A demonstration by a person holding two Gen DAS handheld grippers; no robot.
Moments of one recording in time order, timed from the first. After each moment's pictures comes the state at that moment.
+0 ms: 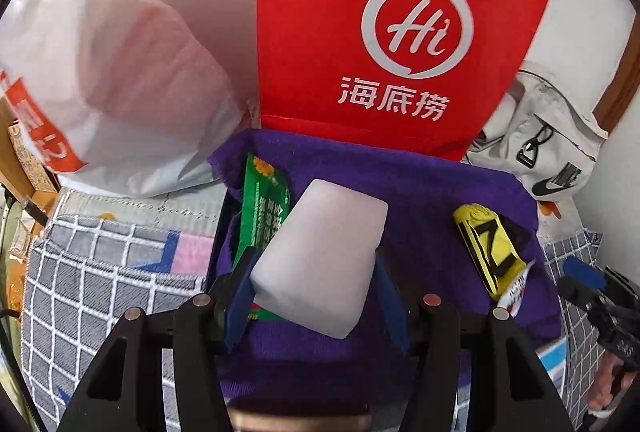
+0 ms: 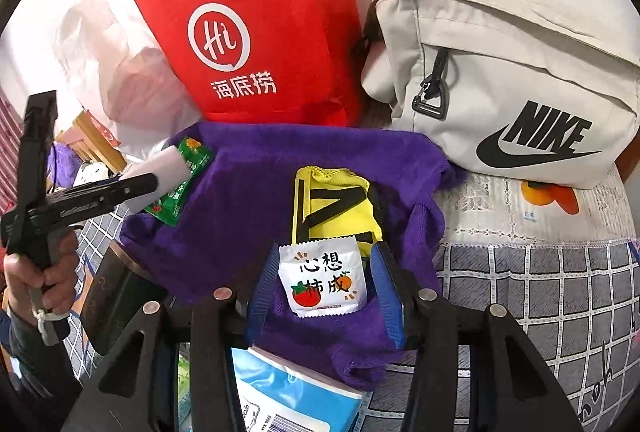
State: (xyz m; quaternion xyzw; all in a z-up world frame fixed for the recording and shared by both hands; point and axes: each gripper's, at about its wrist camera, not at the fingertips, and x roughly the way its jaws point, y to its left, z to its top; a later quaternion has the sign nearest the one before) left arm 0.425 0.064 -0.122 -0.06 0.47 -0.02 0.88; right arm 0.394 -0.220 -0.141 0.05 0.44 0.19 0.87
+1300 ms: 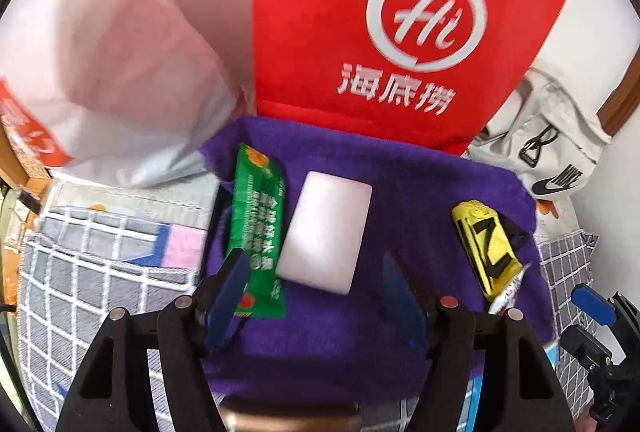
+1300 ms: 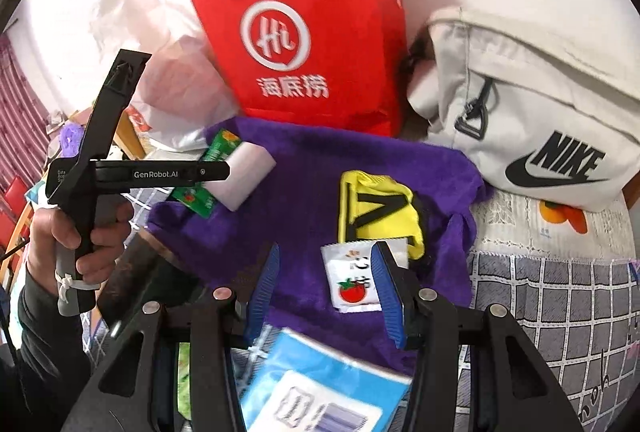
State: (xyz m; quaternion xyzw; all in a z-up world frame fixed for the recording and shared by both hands) left arm 0.420 0.060 -0.119 -0.07 0.49 -0.02 0.87; right arm 0.363 -0.185 -0.116 0.01 0.42 0.22 0.88
